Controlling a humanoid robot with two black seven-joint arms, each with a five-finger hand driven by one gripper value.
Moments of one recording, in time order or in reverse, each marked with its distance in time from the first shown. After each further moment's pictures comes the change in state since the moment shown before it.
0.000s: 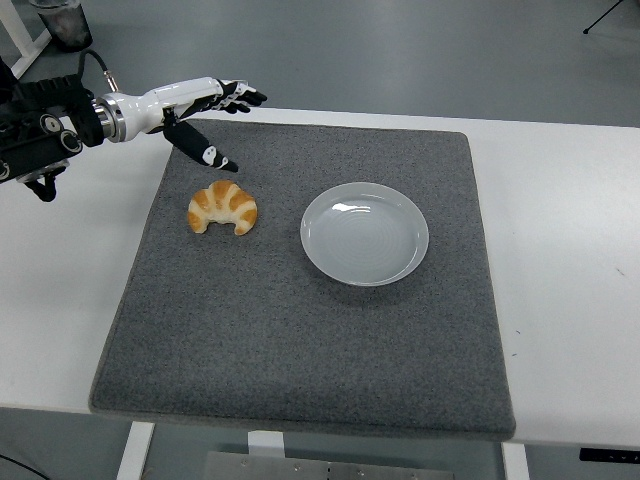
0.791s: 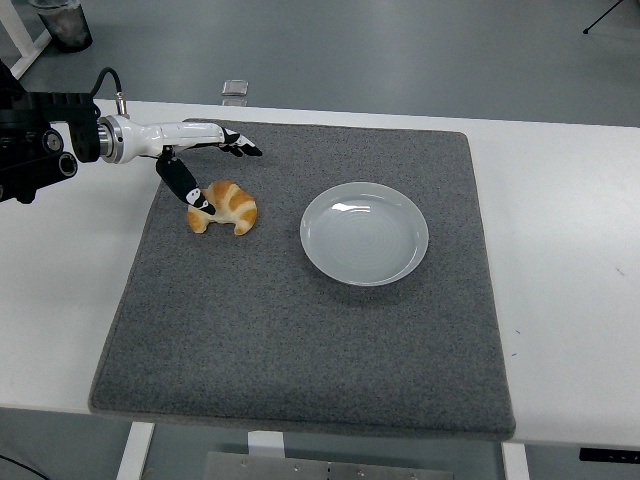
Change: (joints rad) left arm -0.037 0.008 0.108 -0.063 0.144 -0.012 0.007; right arm 0.000 0.000 0.000 0.000 0.000 0.000 0.000
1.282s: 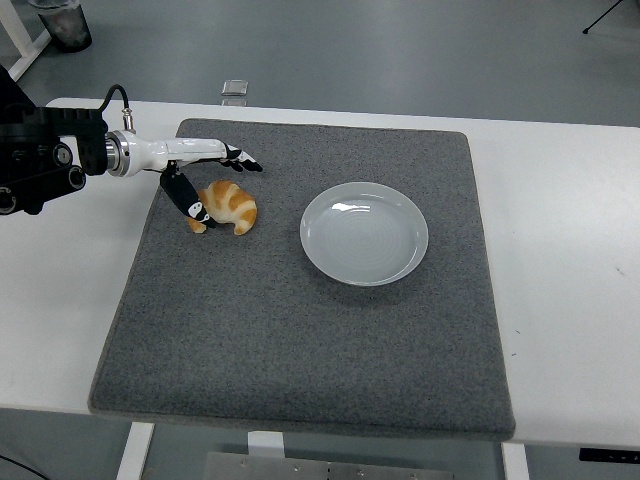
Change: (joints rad) left arm 0.033 -0.043 0.014 0.052 0.001 0.001 0.000; right arm 0.000 0.000 0.000 0.000 0.000 0.000 0.000
